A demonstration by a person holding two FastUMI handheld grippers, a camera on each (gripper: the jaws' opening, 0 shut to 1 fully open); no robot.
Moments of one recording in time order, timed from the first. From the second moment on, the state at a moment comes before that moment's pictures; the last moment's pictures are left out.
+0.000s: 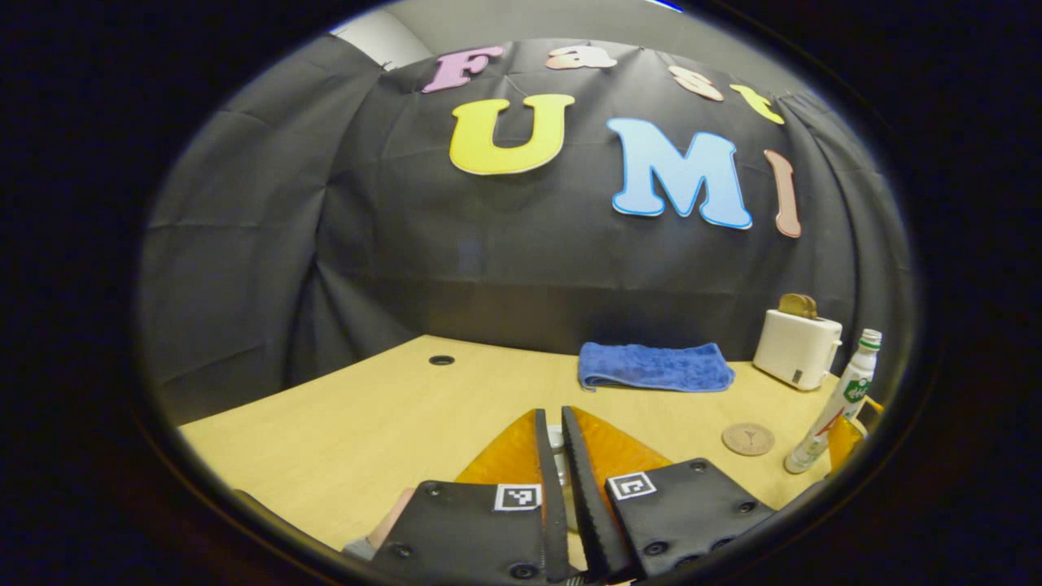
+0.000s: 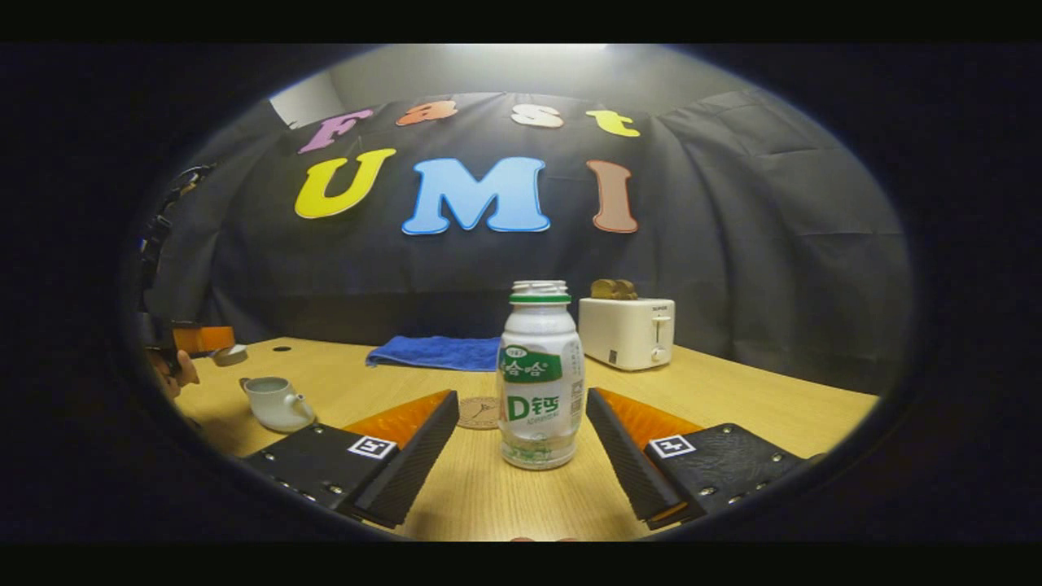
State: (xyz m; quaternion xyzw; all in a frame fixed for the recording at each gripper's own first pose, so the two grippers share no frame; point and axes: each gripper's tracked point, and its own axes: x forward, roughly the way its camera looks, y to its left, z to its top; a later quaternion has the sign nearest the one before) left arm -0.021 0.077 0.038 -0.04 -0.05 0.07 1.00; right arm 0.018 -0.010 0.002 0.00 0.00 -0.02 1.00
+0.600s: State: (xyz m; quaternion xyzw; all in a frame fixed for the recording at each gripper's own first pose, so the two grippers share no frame) left arm -0.030 0.131 0.024 -0.05 -0.03 0.11 0.99; right arm 0.056 -0.017 -0.004 0.00 0.02 -0.03 1.00
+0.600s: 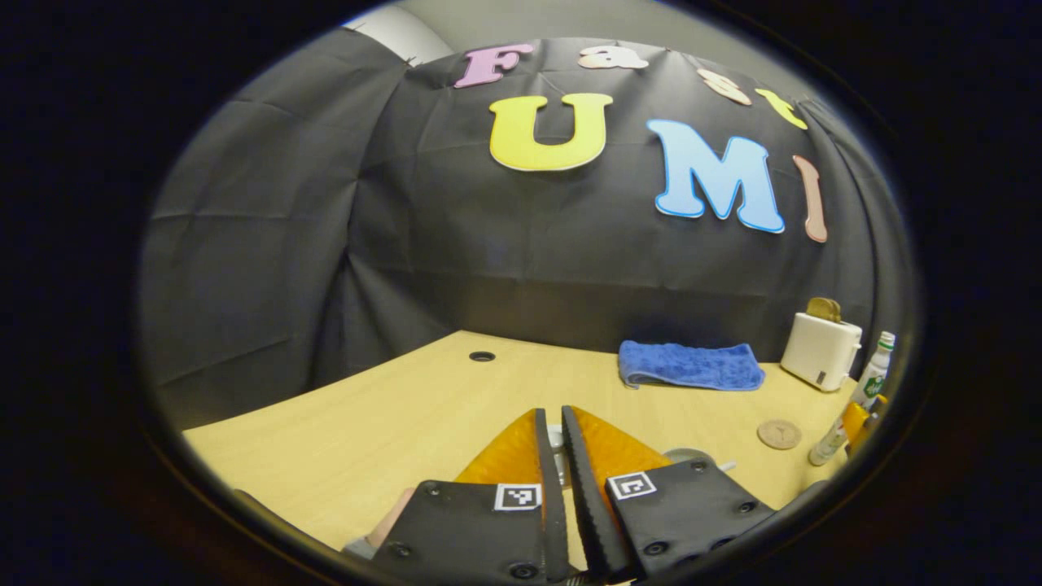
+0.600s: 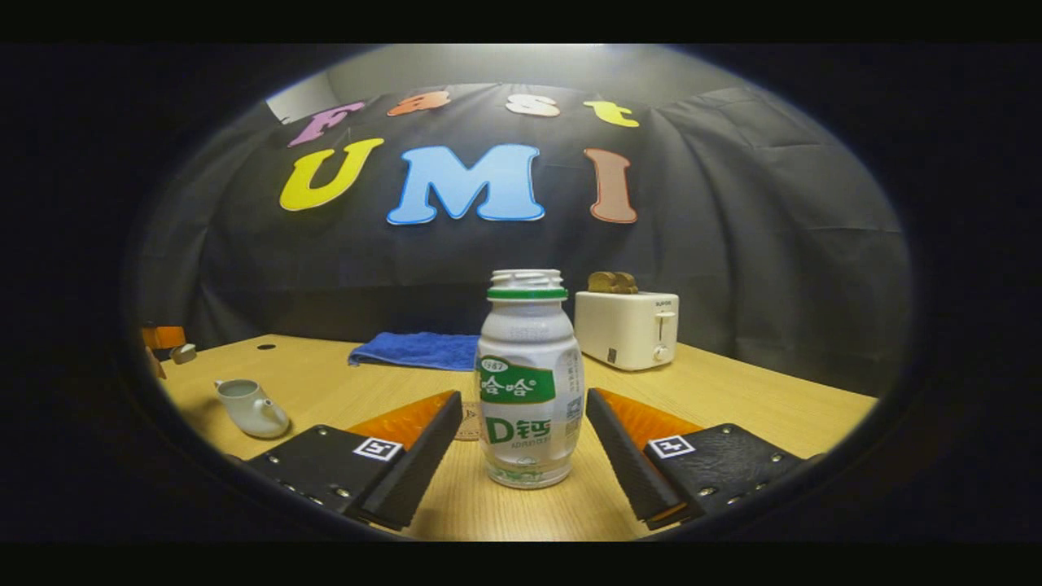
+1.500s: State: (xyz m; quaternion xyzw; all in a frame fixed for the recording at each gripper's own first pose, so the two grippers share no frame) left arm -0.029 0.147 0.012 -0.07 -0.03 0.12 0.99; right arm 0.053 -0.023 -0.002 -0.03 0.02 -0.03 1.00
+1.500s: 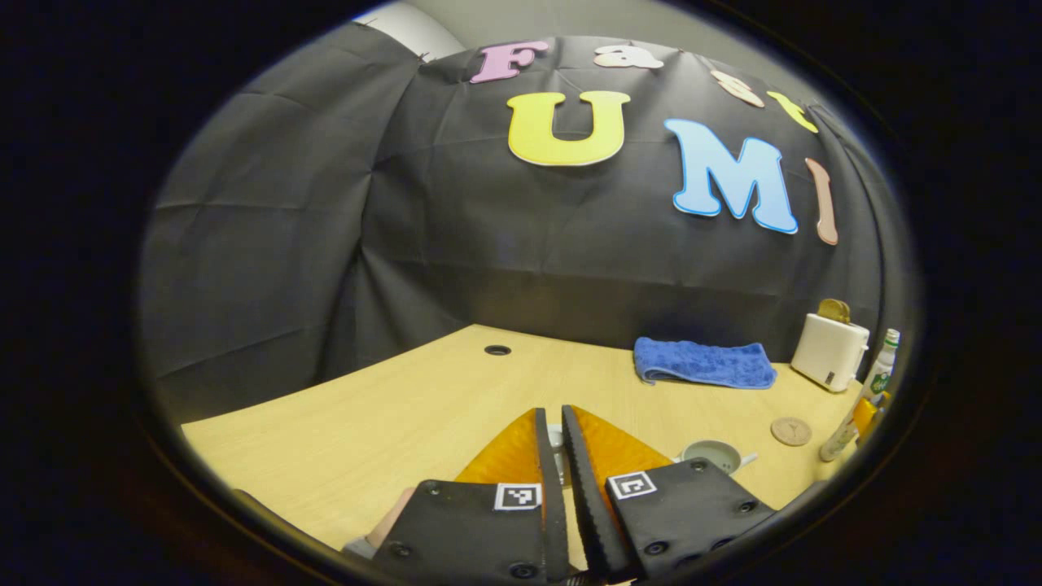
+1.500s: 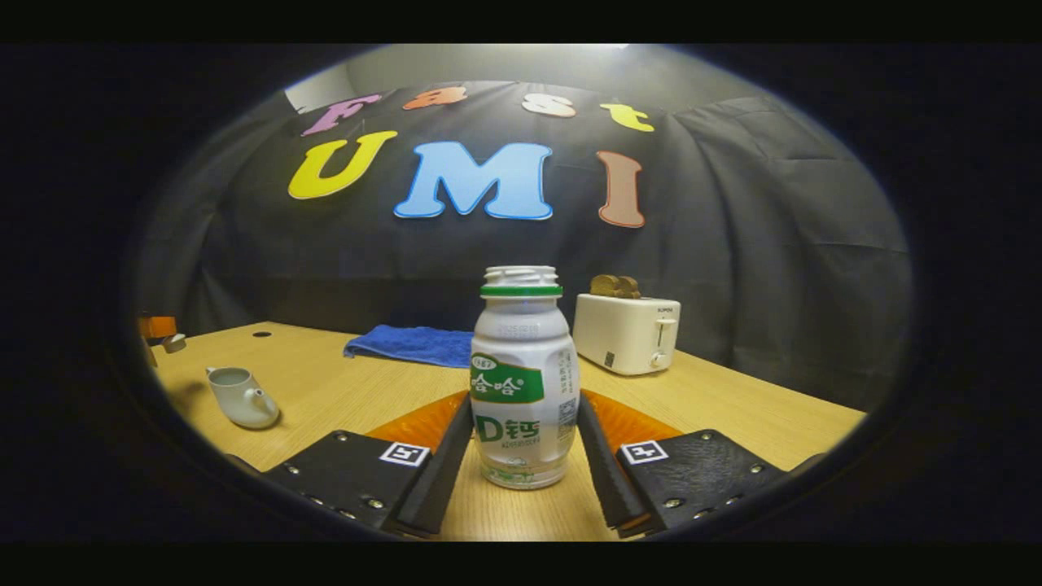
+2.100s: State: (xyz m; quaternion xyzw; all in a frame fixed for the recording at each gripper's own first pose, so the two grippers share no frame) left arm -0.028 0.148 0.008 -0.07 -0.03 0.12 0.99; right arm 0.046 -0.005 0.038 -0.14 -0.03 -0.03 0.99
